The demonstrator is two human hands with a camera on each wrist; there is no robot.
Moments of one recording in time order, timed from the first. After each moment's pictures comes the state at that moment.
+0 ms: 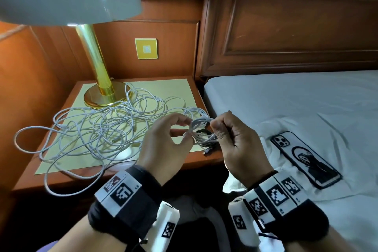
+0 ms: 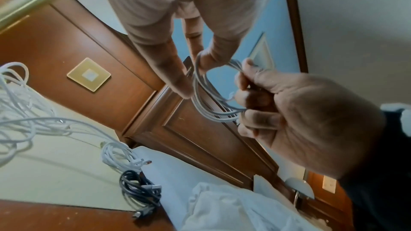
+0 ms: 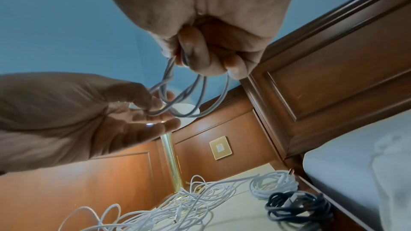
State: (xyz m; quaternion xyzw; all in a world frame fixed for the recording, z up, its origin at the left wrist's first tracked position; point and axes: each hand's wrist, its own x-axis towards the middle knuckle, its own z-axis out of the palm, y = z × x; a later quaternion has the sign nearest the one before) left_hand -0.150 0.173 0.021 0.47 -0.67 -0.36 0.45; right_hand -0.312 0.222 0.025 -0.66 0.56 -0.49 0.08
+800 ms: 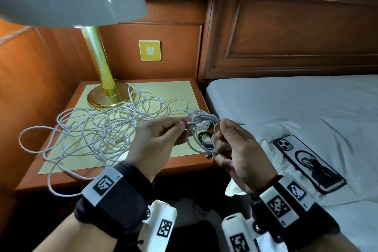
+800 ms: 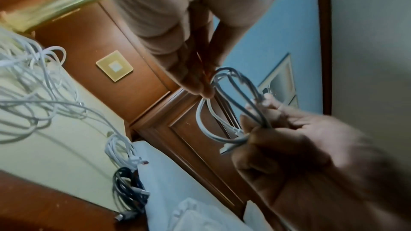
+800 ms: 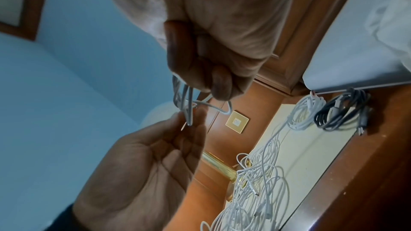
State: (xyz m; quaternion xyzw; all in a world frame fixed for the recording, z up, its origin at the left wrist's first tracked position) left_hand -0.133 0.161 0.027 0.39 -0.56 -0.54 0.49; right_hand -0.296 0.220 0.037 -0.33 0.42 -0.64 0.55
